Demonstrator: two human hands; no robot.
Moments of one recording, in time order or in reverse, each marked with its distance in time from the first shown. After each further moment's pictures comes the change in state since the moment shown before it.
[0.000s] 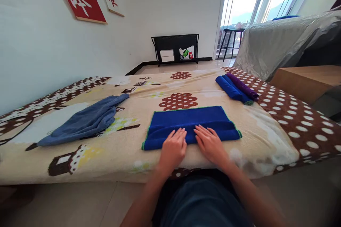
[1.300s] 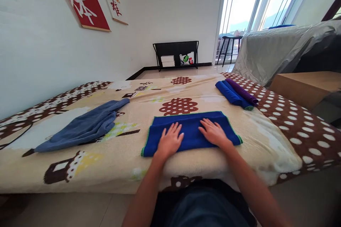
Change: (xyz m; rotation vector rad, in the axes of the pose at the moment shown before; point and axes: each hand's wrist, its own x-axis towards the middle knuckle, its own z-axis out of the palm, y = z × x) left_hand 0.043 -0.044 0.005 0.059 -0.405 -0.294; right_hand 0.057 0.054 0.000 -0.086 -0.328 0.273
